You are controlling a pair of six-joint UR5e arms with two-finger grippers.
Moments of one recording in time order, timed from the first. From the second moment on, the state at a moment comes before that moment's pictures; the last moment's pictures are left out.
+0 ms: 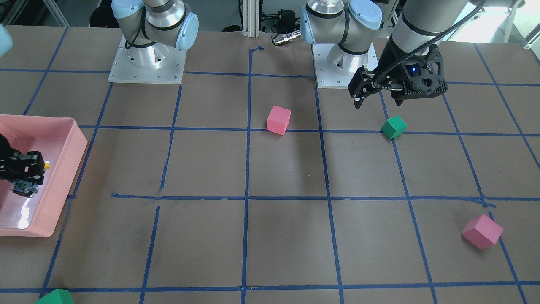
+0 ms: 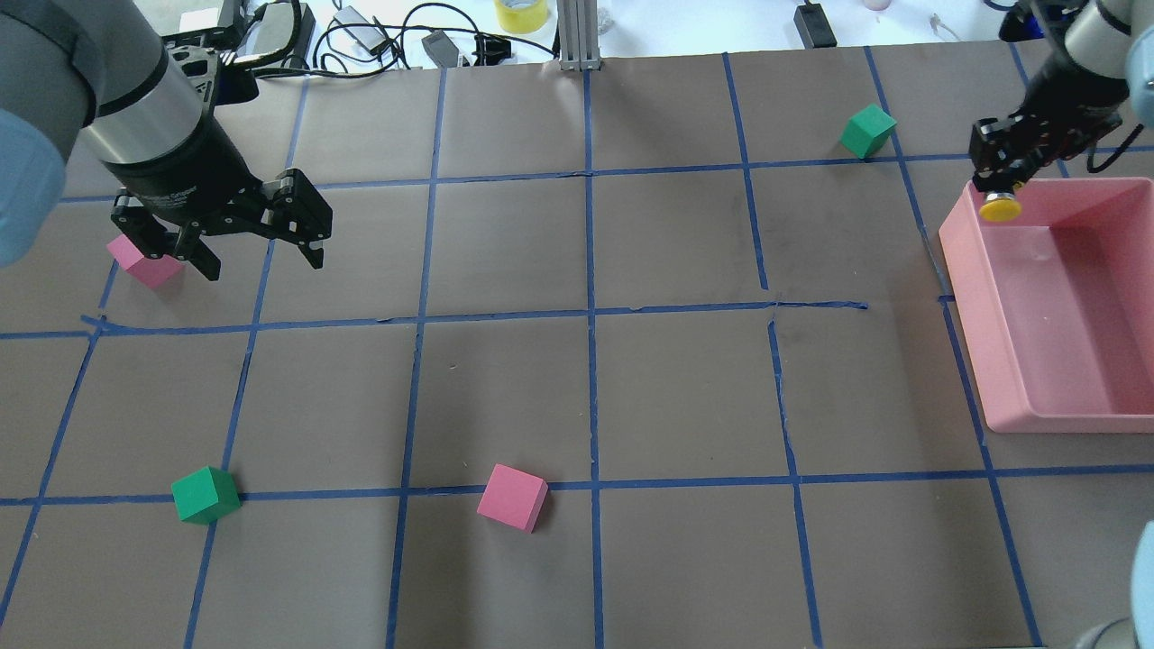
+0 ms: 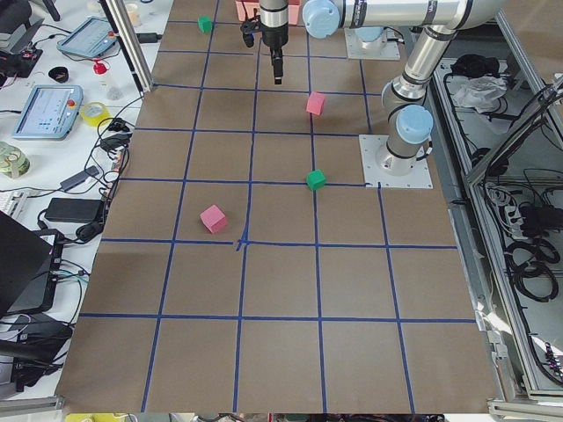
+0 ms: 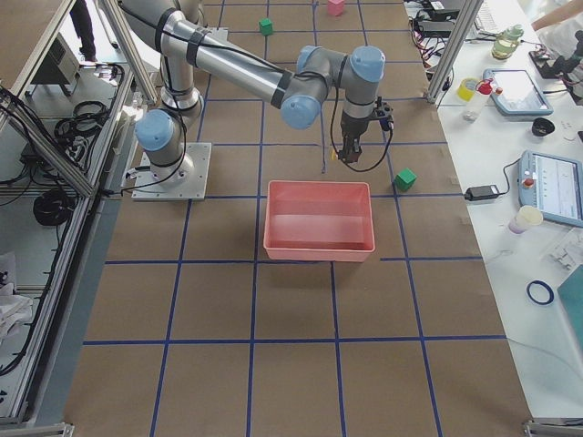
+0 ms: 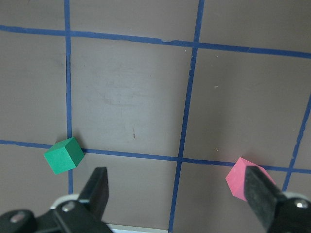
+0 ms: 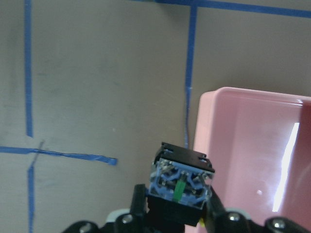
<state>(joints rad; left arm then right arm) -1.51 -1.50 -1.66 -1.59 1.60 -0.05 1.27 -1.32 1.57 -1.84 -1.58 -0.39</state>
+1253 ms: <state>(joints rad) -1.50 -1.49 -1.67 -1.60 1.60 -0.05 1.91 -1.09 1.57 -2.15 -1.43 0.03</state>
